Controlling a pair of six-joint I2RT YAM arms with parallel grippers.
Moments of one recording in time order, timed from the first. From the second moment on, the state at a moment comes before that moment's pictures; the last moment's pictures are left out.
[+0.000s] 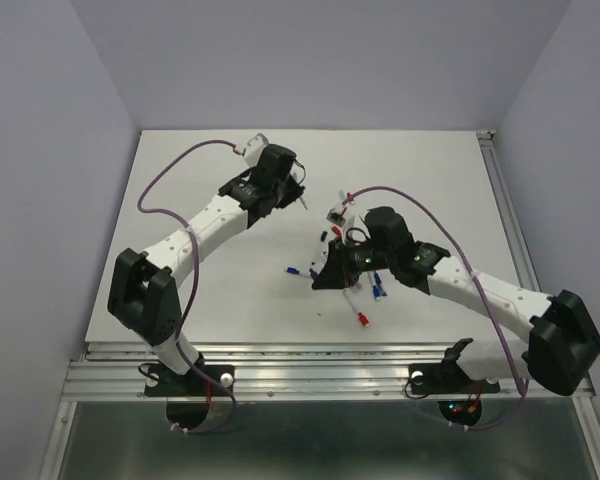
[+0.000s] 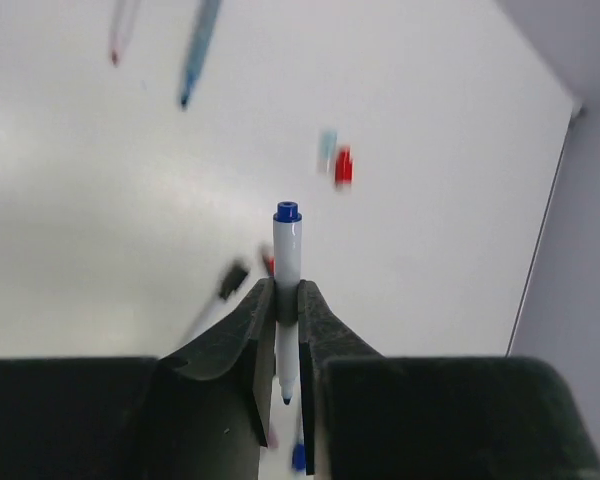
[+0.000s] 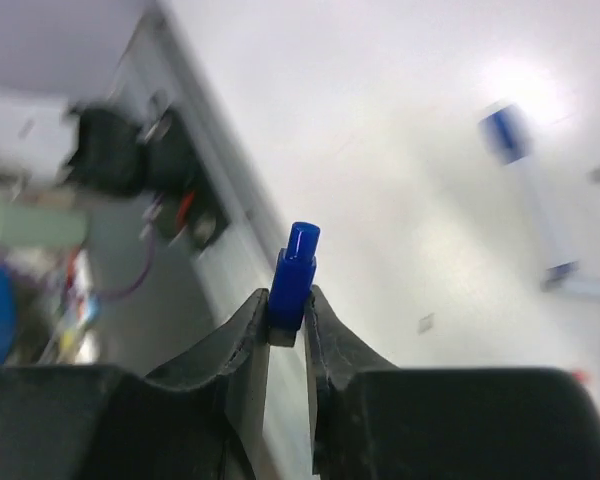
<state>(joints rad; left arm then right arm) -0.66 1.57 1.34 -0.52 -0.20 -1.05 0.68 1.34 0.87 -0.04 -0.59 0.48</state>
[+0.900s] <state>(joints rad) -0.41 1.92 1.52 -0.34 -0.24 -0.51 0.31 1.58 1.06 -0.26 -0.33 0.40</state>
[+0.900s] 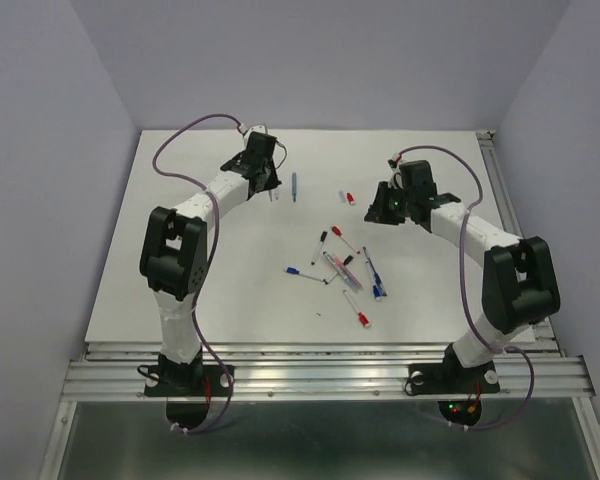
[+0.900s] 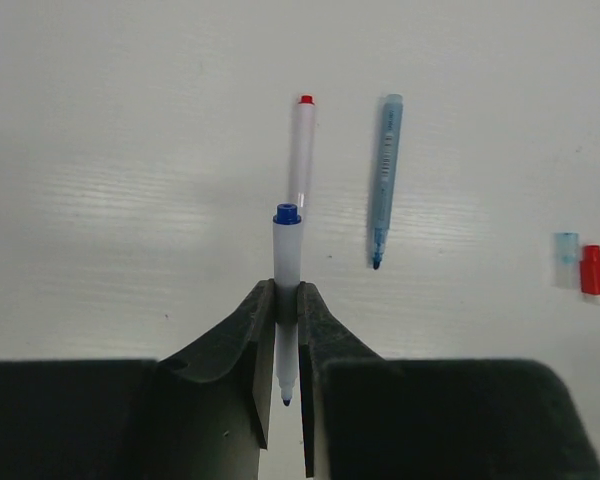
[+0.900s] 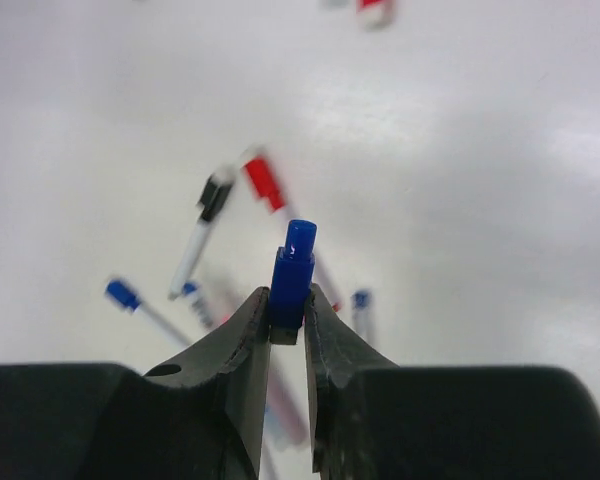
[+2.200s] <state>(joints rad) -0.32 2.34 1.92 -0.56 -0.14 -0.34 0.22 2.18 1.61 -0.30 -0.28 0.20</state>
